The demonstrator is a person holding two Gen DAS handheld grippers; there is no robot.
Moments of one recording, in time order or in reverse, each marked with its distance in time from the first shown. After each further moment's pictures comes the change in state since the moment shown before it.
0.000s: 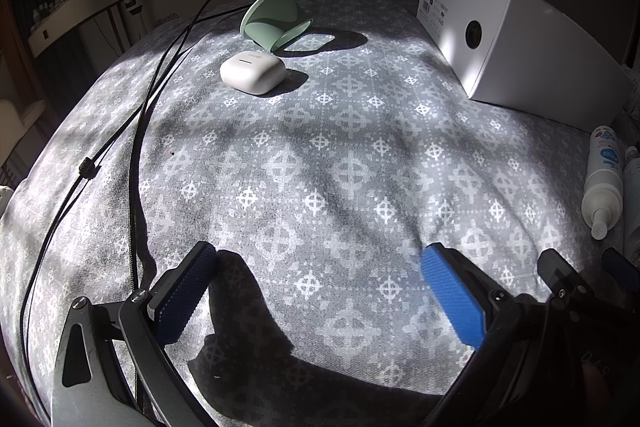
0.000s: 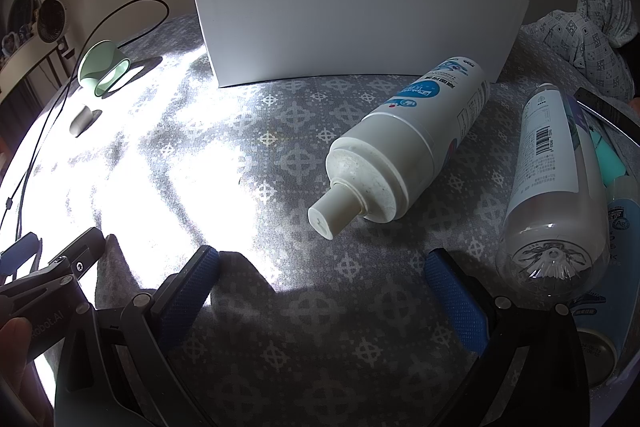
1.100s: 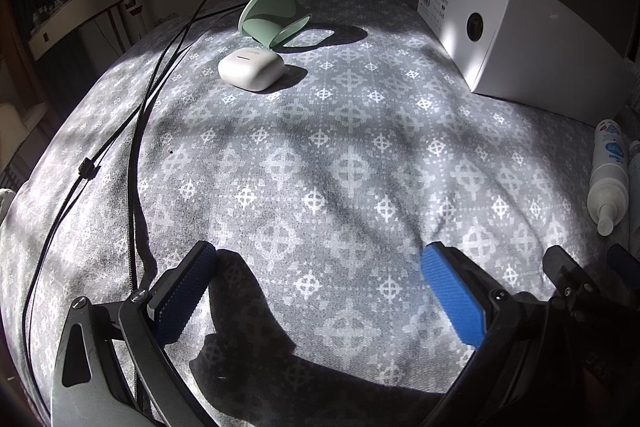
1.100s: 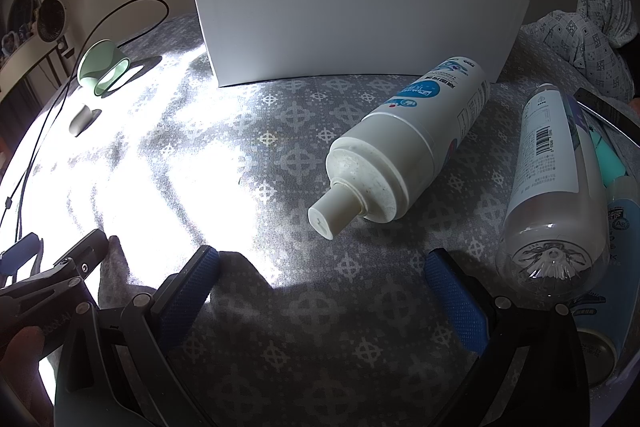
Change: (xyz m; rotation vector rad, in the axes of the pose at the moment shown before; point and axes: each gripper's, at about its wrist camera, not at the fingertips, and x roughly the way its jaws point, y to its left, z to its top) left arm -0.001 0.000 -0.005 0.012 0.008 0.014; right arm 0.000 0.000 0.000 -0.001 0.000 0.000
